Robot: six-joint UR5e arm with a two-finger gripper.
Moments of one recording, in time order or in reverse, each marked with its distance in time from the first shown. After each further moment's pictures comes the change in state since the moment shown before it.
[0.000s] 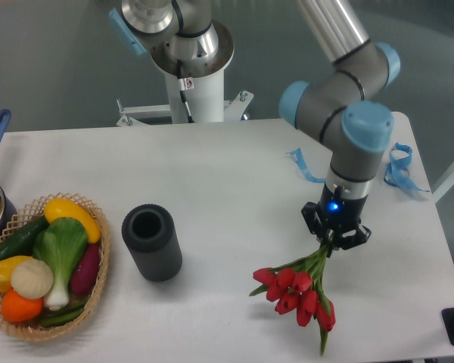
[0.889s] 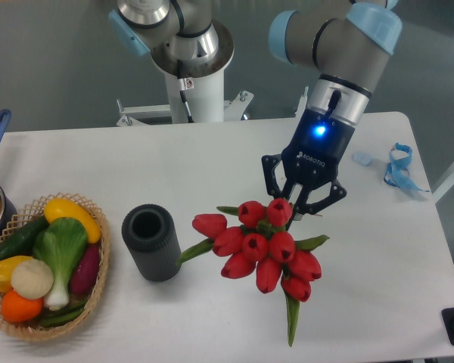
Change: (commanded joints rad) arm 0.035 0.095 0.011 0.005 -0.405 -0.121
